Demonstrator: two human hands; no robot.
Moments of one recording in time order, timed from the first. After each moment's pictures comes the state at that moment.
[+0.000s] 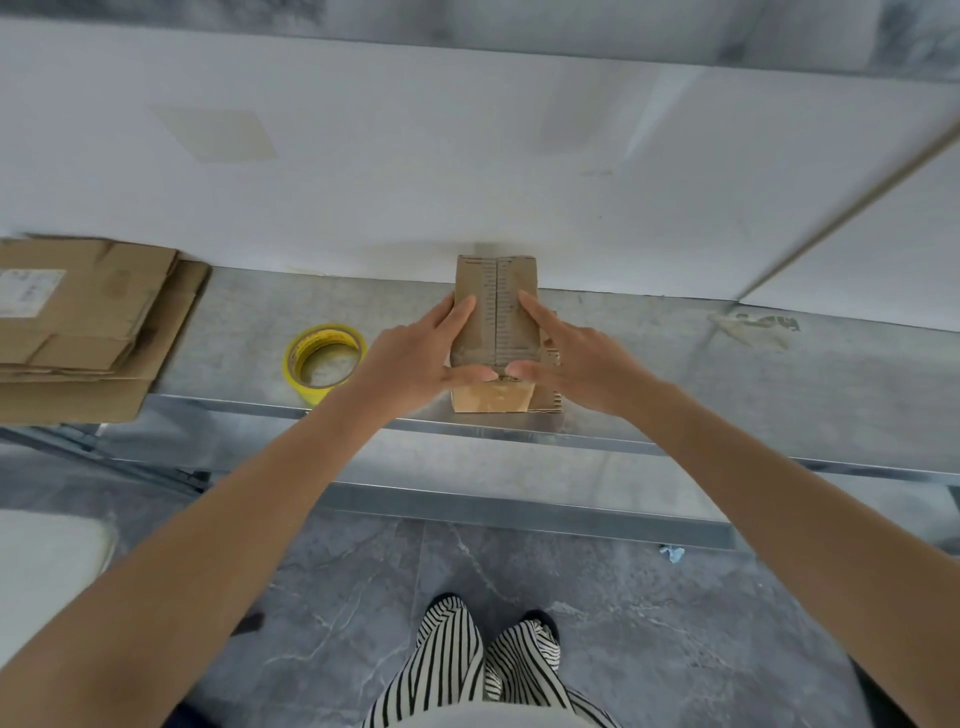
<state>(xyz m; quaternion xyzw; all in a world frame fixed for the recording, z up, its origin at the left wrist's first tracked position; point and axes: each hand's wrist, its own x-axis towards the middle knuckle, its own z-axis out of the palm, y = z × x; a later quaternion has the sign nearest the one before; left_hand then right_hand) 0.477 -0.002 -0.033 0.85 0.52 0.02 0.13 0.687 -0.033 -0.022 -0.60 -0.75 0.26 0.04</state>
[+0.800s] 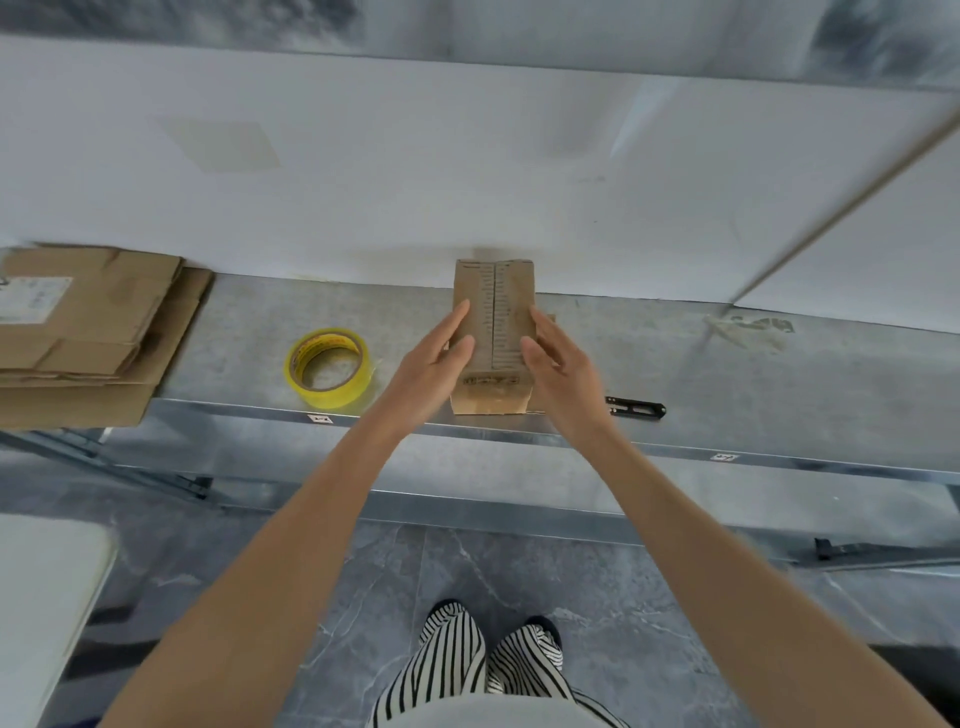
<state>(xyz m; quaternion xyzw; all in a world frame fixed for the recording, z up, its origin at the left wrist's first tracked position) 0.489 -0.026 -0.043 0.63 0.55 0.26 0.49 0.654 -0.060 -0.049 -0.62 -0.50 0.44 0.43</state>
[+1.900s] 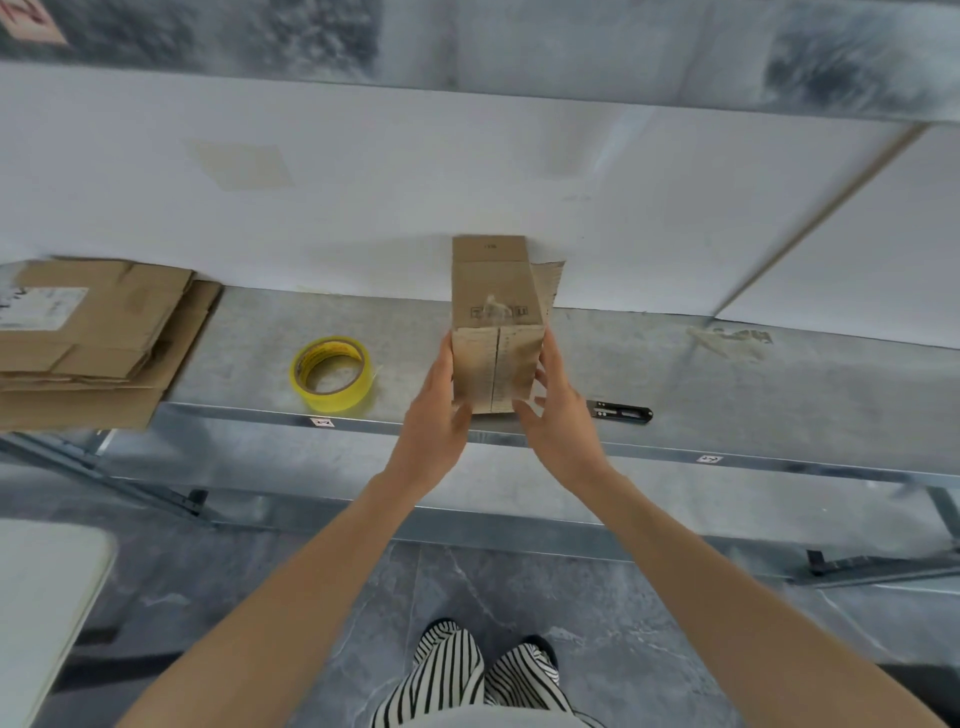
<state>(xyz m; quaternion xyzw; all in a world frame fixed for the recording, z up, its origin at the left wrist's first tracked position) 0.494 -0.064 -0.083 0.71 0.52 0.34 0.34 0.649 -0.098 -0.049 -0.65 -0.61 0.32 0.33</state>
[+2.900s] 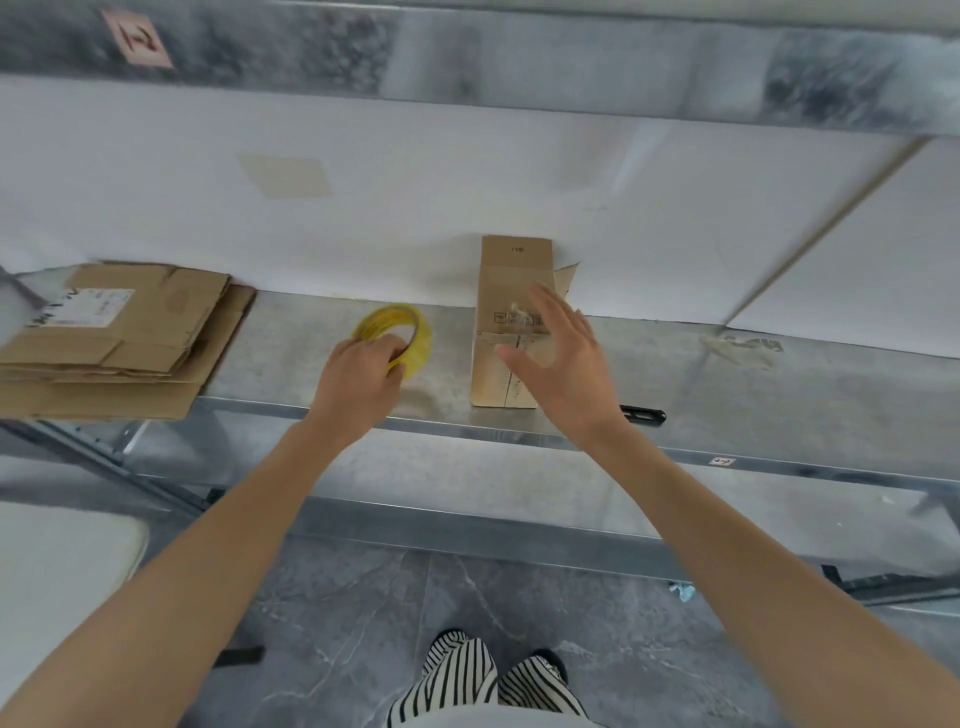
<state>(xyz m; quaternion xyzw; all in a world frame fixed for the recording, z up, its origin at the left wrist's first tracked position) 0.406 -0.037 -0.031 0.78 0.58 0.22 0.07 0.630 -0.089 0.013 -0.60 -0.66 0.21 0.39</state>
